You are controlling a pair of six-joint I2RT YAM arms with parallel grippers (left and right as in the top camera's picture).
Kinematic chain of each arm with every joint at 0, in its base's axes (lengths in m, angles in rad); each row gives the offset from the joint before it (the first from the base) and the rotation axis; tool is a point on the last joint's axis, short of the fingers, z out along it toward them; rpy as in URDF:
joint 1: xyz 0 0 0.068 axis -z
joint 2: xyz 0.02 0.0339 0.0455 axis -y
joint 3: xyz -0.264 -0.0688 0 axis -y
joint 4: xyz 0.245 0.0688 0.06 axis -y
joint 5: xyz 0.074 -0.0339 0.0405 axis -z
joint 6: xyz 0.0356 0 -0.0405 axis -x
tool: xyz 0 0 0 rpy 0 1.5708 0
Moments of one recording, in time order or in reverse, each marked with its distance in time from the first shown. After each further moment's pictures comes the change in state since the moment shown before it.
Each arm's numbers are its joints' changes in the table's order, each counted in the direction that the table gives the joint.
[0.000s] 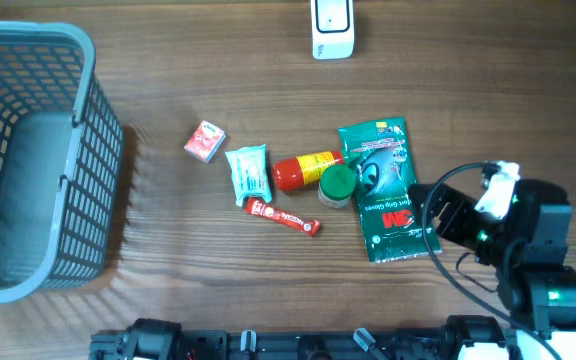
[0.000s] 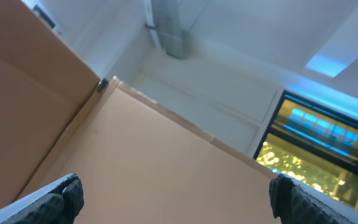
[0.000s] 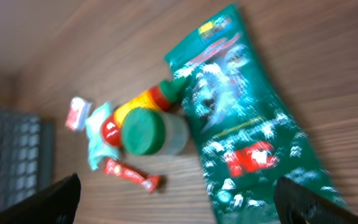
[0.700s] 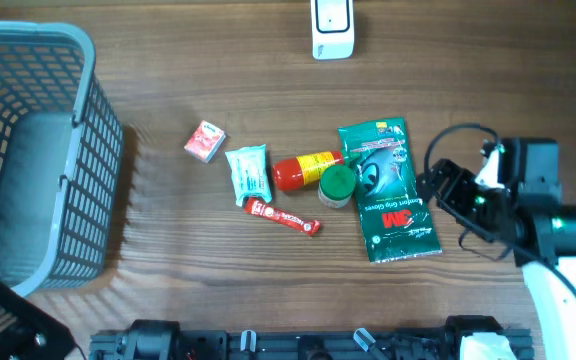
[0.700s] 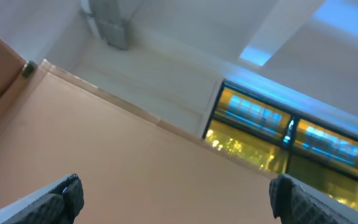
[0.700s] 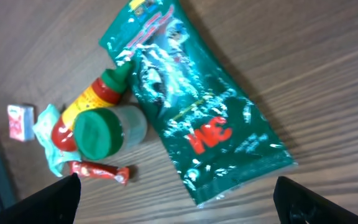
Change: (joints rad) left arm -0.076 0.133 -0.289 0.202 0.306 0.089; right arm -0.053 -0.320 0.231 -0.201 0.114 -0.100
